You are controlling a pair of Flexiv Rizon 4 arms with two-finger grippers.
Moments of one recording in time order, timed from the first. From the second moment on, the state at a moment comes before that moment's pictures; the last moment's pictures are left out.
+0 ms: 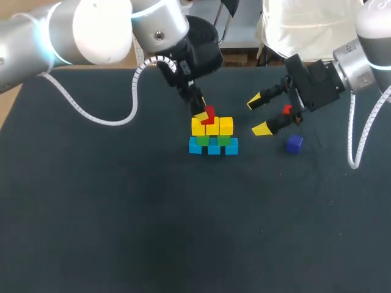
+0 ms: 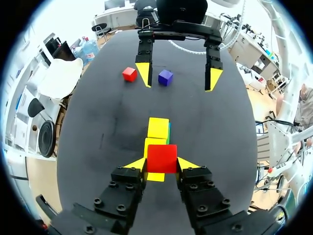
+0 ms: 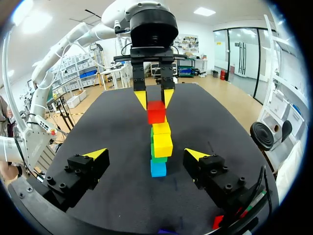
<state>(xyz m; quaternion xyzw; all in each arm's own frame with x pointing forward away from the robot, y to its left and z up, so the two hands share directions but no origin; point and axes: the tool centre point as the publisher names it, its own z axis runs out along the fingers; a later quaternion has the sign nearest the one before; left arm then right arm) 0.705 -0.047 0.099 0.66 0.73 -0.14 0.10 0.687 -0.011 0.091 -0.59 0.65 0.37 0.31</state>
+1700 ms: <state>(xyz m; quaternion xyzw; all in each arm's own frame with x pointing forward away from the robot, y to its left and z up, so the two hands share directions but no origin) 0.706 -0.046 0.093 0.65 0.74 -0.15 0.09 0.687 -0.011 0.091 -0.59 0.65 0.37 0.31</state>
